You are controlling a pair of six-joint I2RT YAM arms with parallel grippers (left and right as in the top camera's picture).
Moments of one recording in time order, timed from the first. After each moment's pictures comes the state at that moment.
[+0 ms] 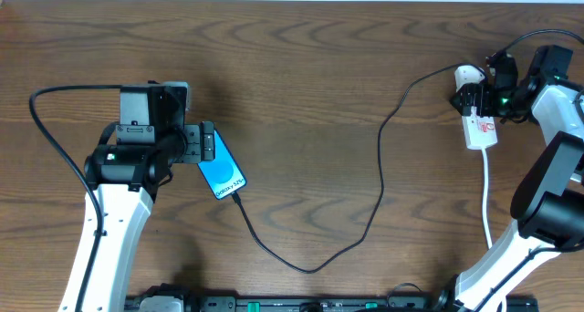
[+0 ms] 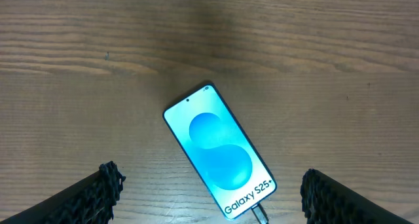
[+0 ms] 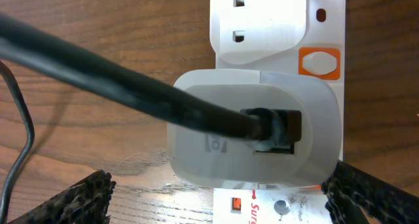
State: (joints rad) left arm -0.04 1.22 1.04 -0.80 0.07 -0.03; right arm -0.39 2.07 1.49 -0.63 -0.42 -0.33
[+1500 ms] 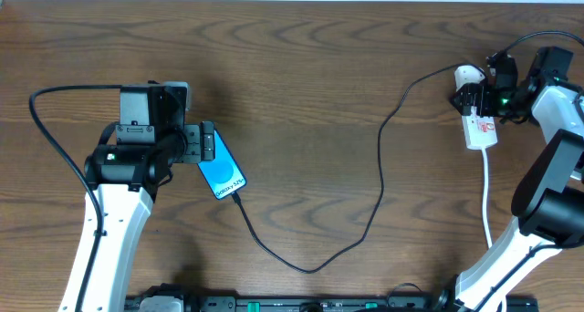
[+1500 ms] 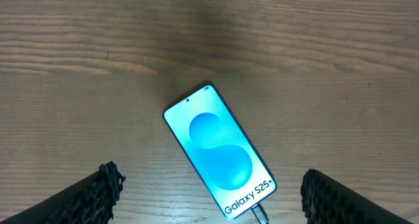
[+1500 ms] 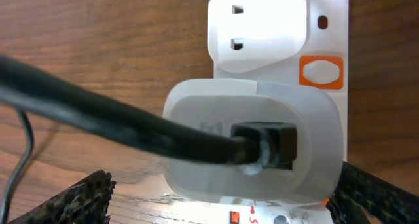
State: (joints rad) left arm -0.04 1.22 1.04 -0.80 0.07 -0.03; right arm -0.40 2.10 1.49 -0.60 -0.46 -0.33
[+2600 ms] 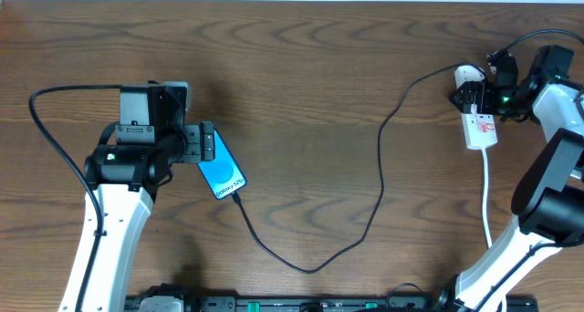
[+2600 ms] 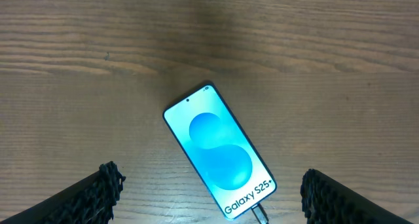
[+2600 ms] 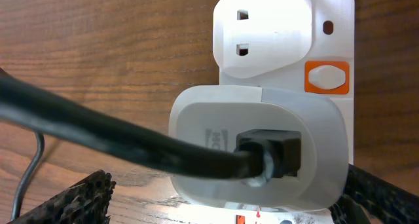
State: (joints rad) left arm -0.04 1.22 1.04 -0.80 0.07 -0.03; right arm -0.40 2.11 1.52 -0.63 -0.47 -0.31
